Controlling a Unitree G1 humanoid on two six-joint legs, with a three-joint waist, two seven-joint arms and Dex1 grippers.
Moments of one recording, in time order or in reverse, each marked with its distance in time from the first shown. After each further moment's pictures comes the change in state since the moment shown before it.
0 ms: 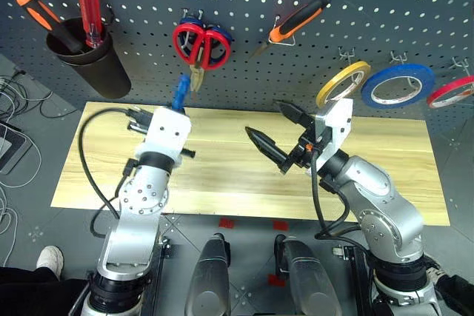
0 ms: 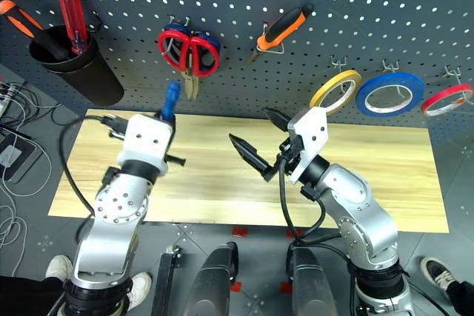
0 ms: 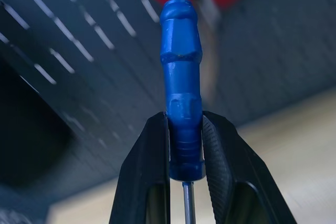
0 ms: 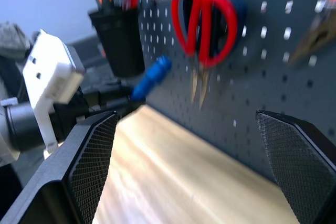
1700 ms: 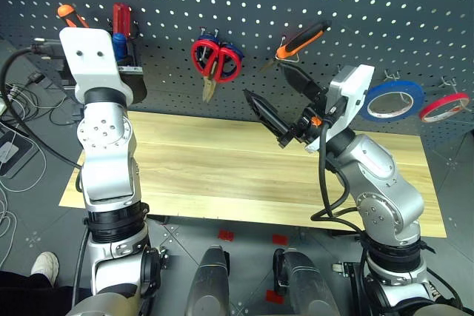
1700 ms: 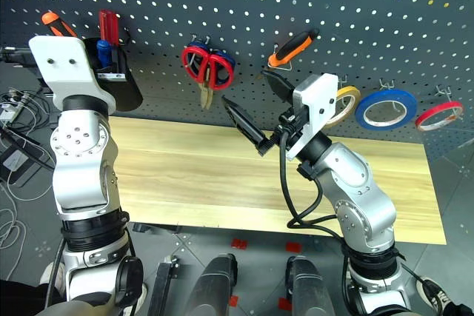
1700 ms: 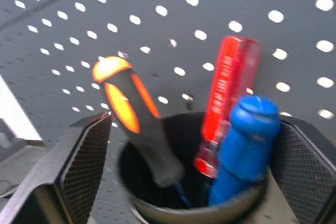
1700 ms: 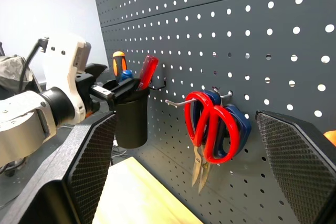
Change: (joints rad) left arm -0.360 -0.063 0.265 0.310 -0.086 0.000 0.099; right arm -0.120 0.017 -0.025 0.015 0.034 -0.015 -0.066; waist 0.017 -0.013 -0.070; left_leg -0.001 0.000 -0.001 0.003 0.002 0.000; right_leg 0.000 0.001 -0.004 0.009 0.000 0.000
